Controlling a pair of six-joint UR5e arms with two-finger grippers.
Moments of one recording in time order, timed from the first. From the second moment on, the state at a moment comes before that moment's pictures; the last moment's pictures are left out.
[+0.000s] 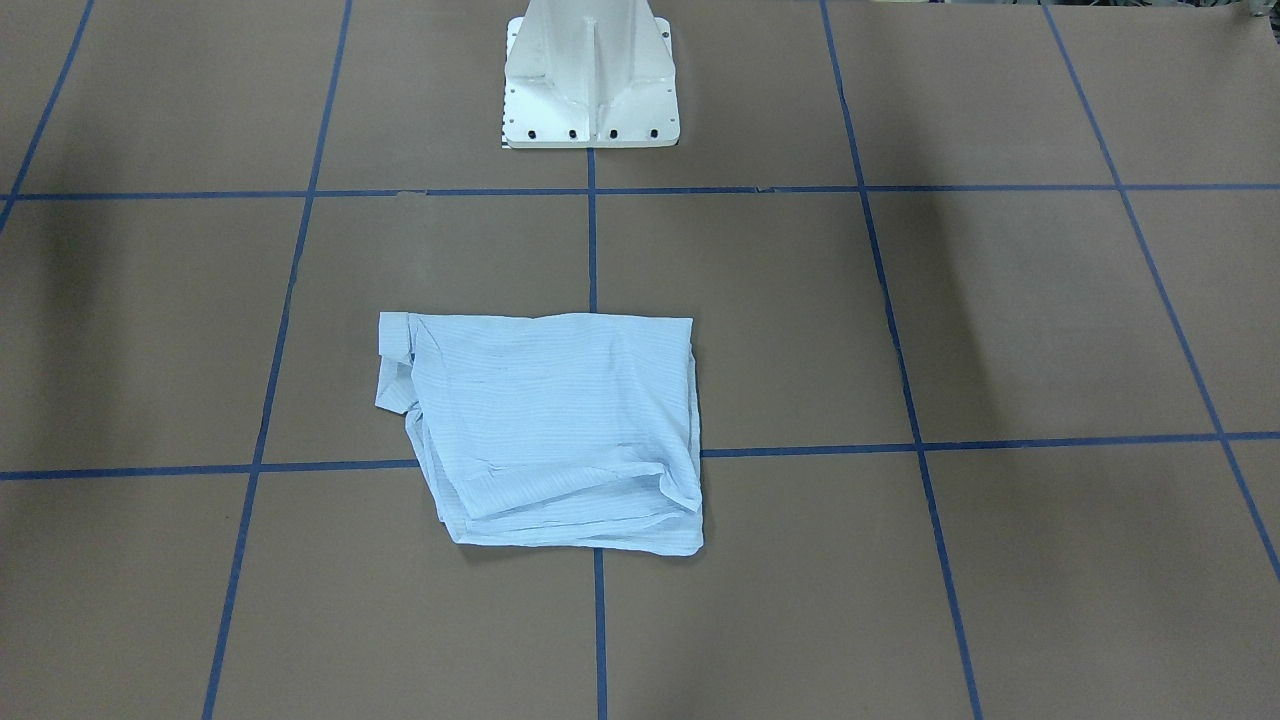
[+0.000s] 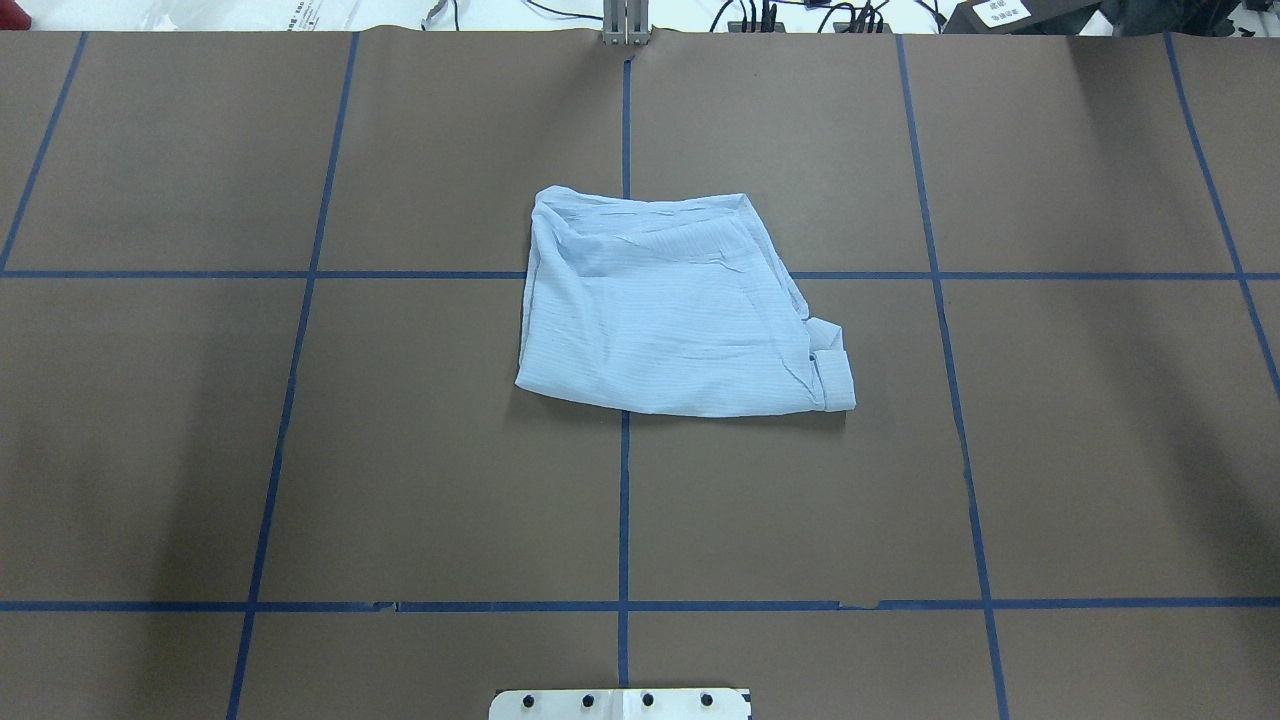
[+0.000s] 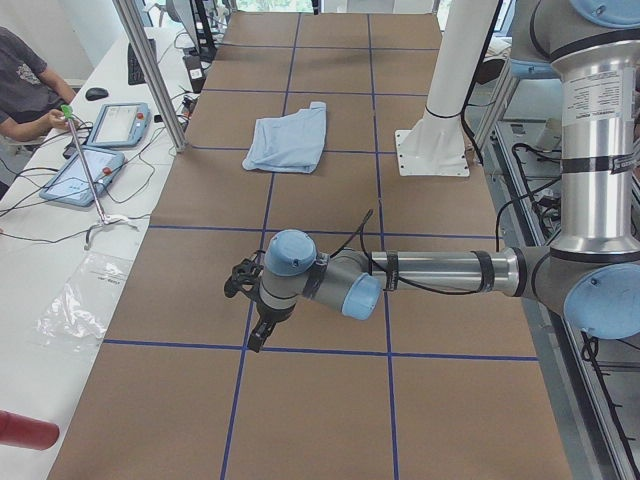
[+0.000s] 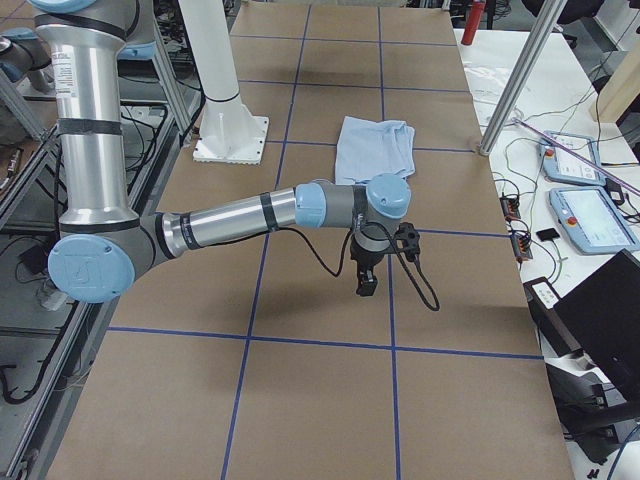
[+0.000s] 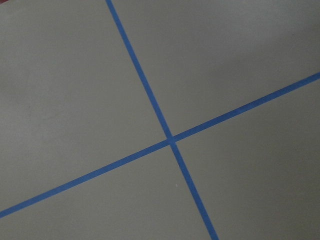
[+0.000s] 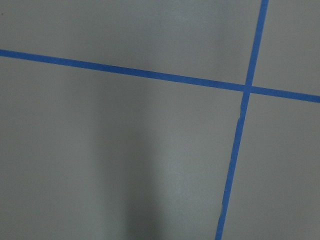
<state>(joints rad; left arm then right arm) -1.53 -1.47 -1.64 -1.95 -2.26 0.12 1.46 -1.54 1.79 -1.84 2.37 -0.06</state>
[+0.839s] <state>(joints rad) -1.54 -1.55 -1.64 -1.66 -2.33 0.13 1.55 -1.55 1.71 -1.84 2.42 -0.04</state>
